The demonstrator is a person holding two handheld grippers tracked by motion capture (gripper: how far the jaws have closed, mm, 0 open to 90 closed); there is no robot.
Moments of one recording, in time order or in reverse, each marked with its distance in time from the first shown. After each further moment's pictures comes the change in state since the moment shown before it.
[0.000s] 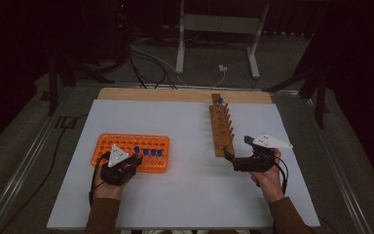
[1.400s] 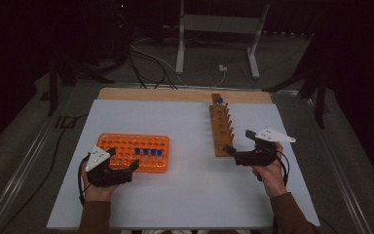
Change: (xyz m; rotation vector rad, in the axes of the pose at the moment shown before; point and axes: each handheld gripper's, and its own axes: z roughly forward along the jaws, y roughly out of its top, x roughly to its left) left arm 0.018 -0.005 -0.034 -0.241 -0.011 -0.146; right arm -0.009 0.017 0.002 -0.014 0.007 -0.005
